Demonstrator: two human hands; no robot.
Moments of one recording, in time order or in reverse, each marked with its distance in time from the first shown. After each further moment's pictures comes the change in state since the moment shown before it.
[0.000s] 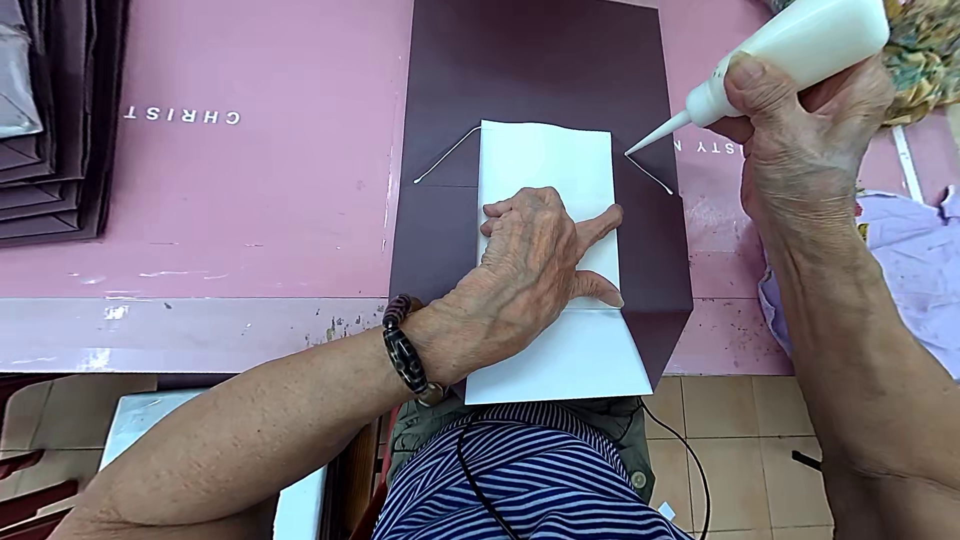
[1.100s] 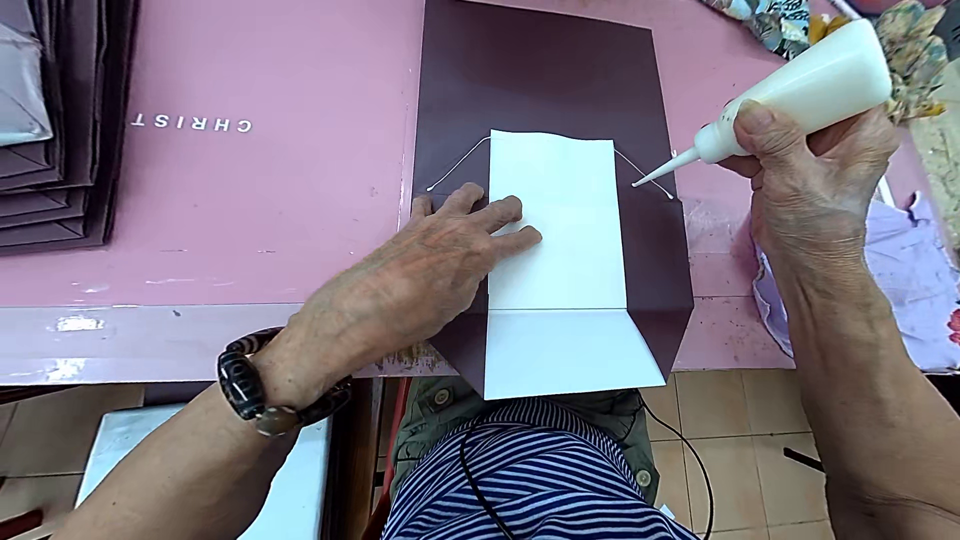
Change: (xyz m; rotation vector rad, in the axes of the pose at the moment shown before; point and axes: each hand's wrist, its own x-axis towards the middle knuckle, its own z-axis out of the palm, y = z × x) left_hand -0.052 -0.076 0.003 -0.235 0.070 0.158; right_hand -0.027 -0.020 -0.007 -0.076 -0.007 -0.003
